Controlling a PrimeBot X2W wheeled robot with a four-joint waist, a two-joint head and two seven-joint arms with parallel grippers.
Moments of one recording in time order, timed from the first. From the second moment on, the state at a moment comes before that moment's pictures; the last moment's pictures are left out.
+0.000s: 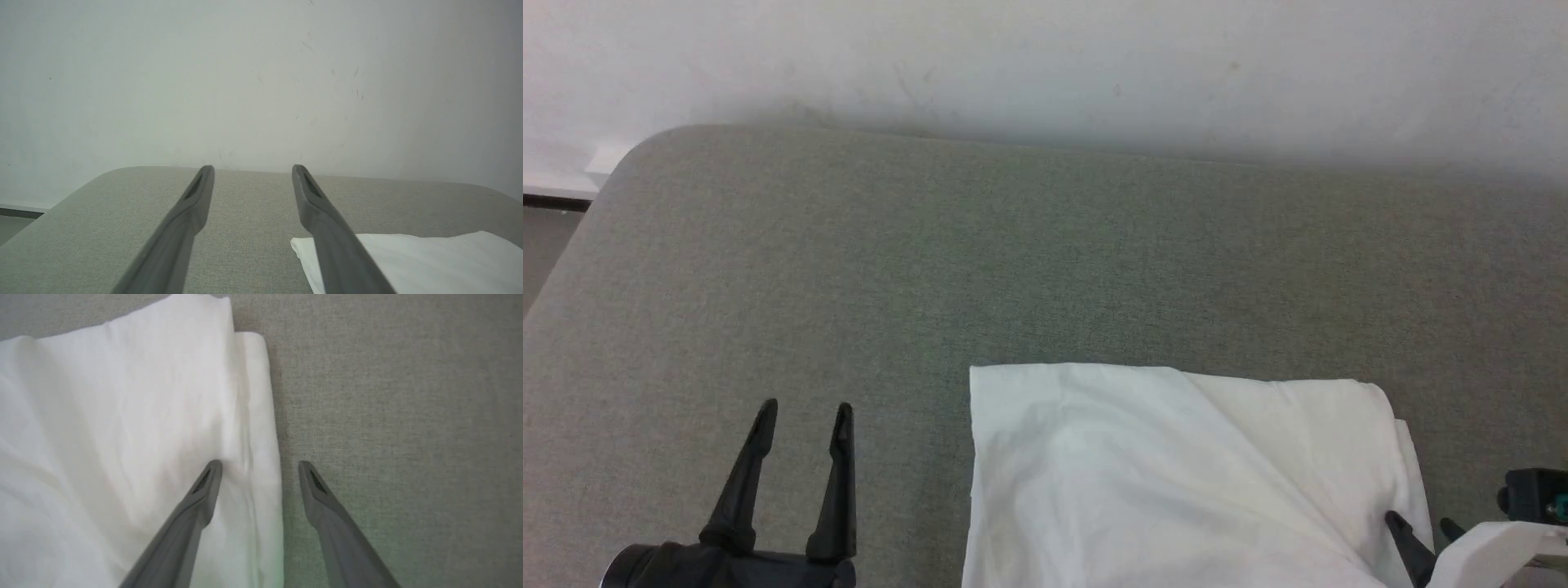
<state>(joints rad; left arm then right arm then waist) 0.23 0.29 -0.16 -0.32 -0.30 0.11 -0.26 0.15 -0.11 -0.21 0.03 0.31 0.13 0.51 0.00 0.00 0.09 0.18</state>
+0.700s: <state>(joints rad) 0.25 0.24 -0.14 -0.27 -0.24 0.02 -0.26 0.06 -0.11 -0.18 0.25 0.31 0.13 0.49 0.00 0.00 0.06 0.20</state>
